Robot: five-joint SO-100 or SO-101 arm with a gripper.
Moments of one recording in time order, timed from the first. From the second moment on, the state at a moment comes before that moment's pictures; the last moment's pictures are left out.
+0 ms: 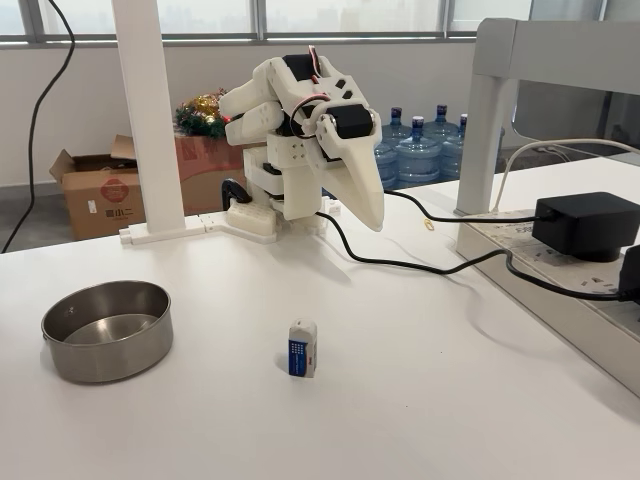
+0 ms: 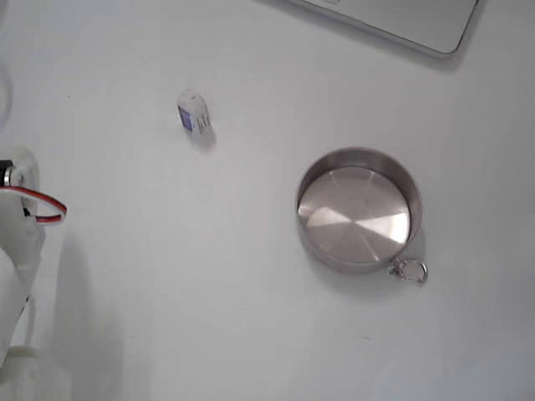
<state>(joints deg) -8.7 199.7 181.2 60.0 1.1</state>
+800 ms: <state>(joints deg) -5.4 182.2 181.4 43.8 1.5</state>
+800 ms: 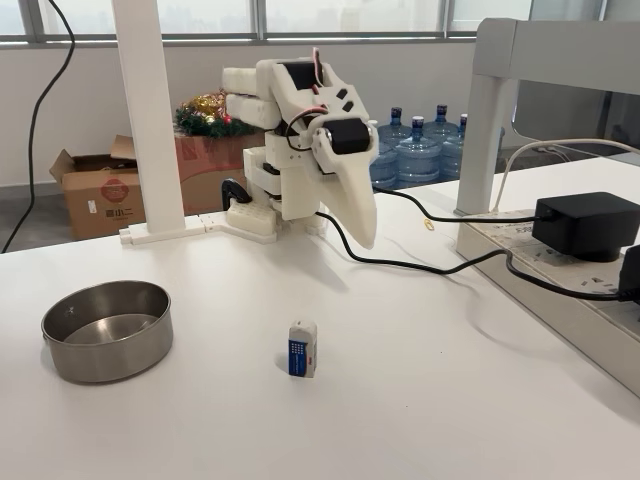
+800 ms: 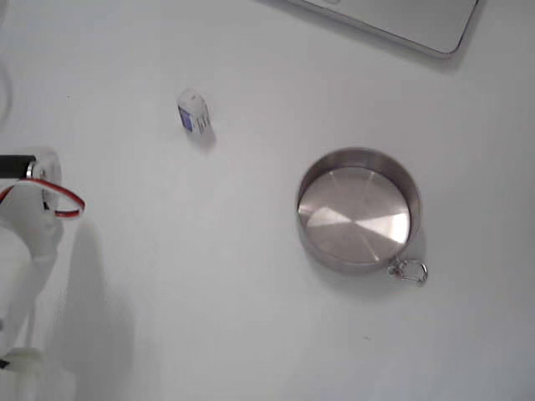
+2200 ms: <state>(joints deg) 16.0 110.2 180.9 -44.6 85.2</state>
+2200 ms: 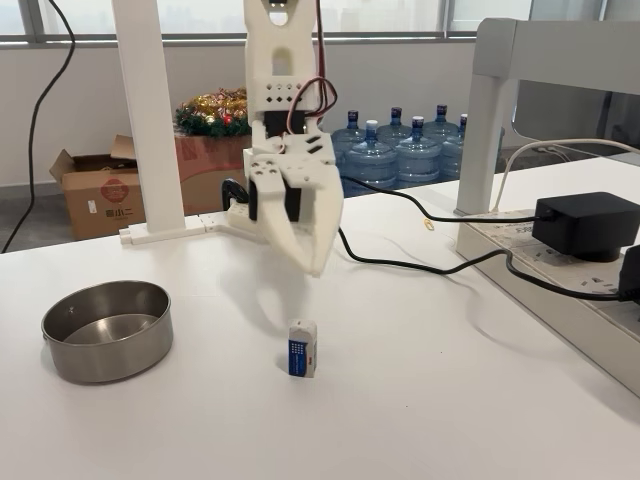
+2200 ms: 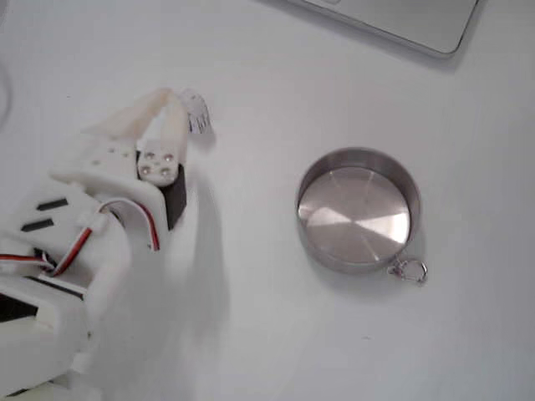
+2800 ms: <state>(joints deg) 17.1 110.1 180.9 -44.6 85.2</state>
